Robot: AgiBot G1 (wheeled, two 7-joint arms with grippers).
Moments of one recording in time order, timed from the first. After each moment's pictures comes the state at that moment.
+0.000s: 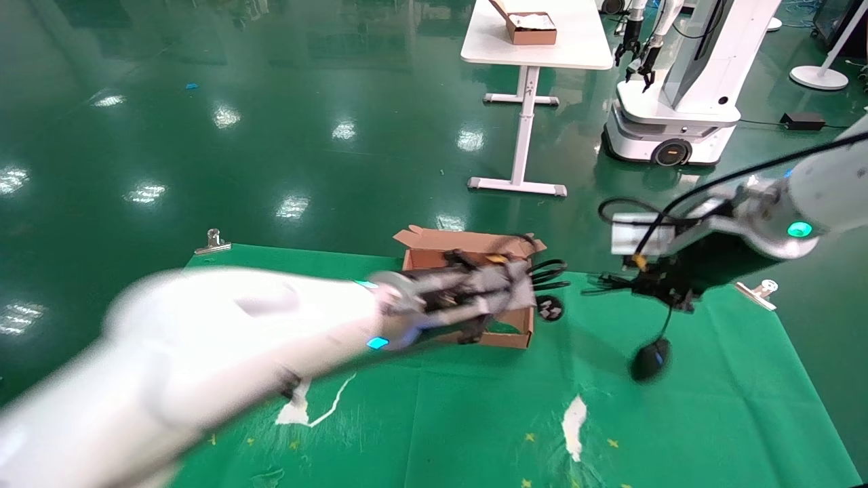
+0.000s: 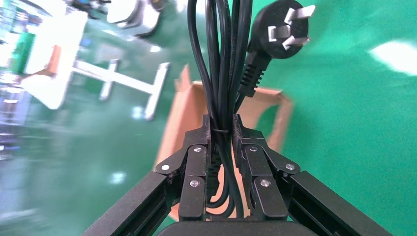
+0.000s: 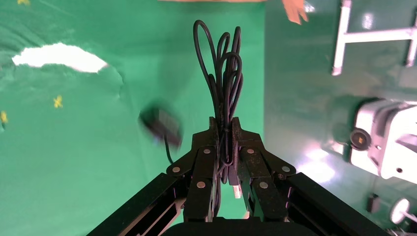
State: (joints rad) left arm -1.47 1.33 0.86 -1.23 2.43 0.89 -0.74; right arm 1.93 -1.07 -0.91 0.71 -2.07 -1.38 0.27
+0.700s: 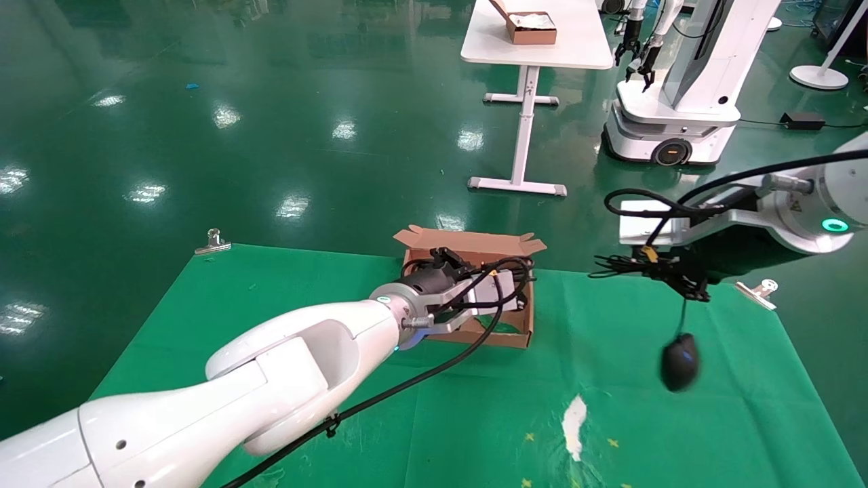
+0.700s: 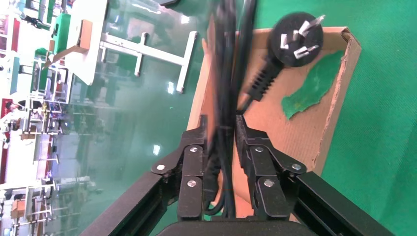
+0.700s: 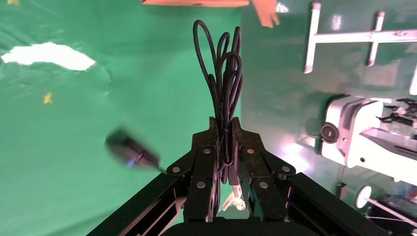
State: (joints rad) left arm -1.58 1.38 1.34 -1.03 2.66 0.57 -1.18; right arm 1.92 -0.97 -0.91 1.09 -2.11 -1.46 0.49
